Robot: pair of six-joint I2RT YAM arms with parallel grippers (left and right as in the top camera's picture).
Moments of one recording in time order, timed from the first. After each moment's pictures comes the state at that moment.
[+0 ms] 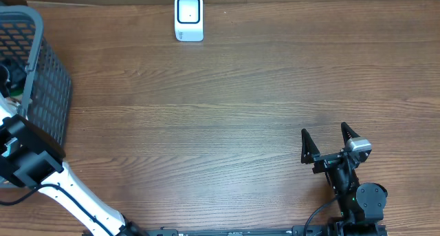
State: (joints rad) left arm 0.67 2.35 2.32 -1.20 -0.01 -0.05; right arm 0.03 0.01 0.02 -0.02 -0.17 0.13
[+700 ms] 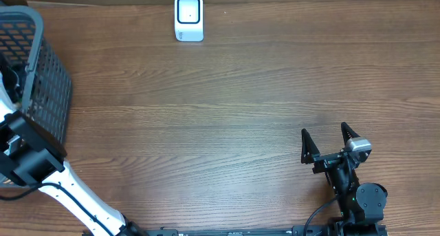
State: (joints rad) left arm 0.66 2.35 2.17 -1.13 -0.04 -0.07; right arm 0.03 0.01 0.02 -0.02 -0.17 0.13
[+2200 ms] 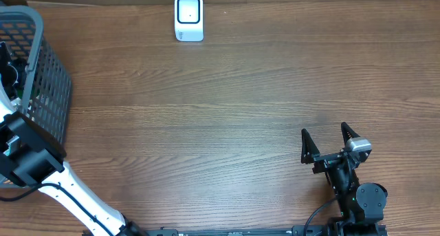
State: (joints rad) left arm 0.66 2.35 2.21 -1.09 0.11 0.06; right arm 0.03 0.01 0.02 -0.02 -0.17 0.13
